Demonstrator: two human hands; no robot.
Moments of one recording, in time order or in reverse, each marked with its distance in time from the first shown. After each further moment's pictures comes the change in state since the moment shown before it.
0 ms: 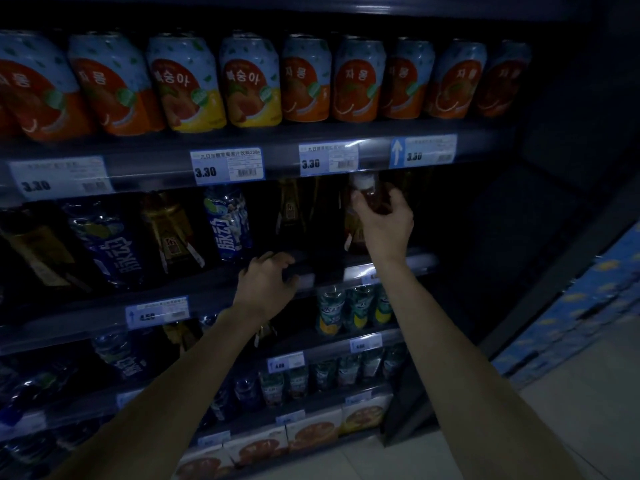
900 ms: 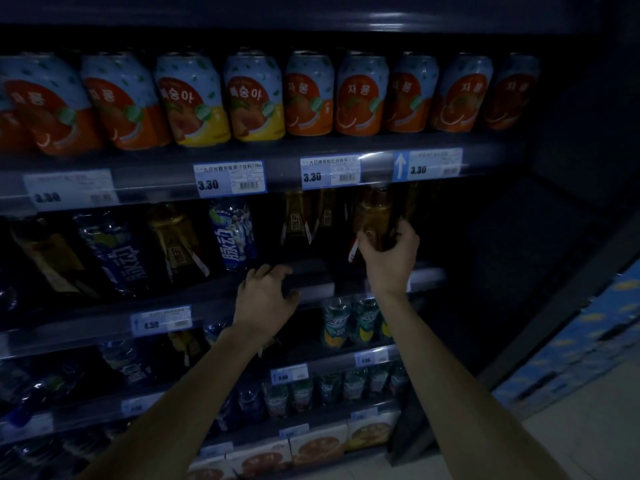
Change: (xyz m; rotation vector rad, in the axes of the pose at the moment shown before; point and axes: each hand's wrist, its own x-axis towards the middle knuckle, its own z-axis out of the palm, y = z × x) left_hand -0.007 -0.001 0.009 0.080 0.118 -0.031; right_hand -0.009 0.052 -0.004 -0.156 0.038 0.086
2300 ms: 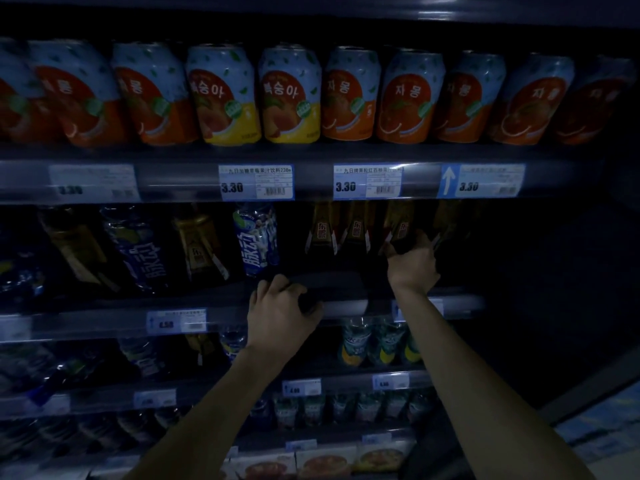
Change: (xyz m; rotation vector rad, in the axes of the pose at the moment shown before) left_hand -0.001 -0.009 0.019 0.123 0.185 -0.064; right_hand 0.043 0.008 0.035 -0.451 -0.078 0.068
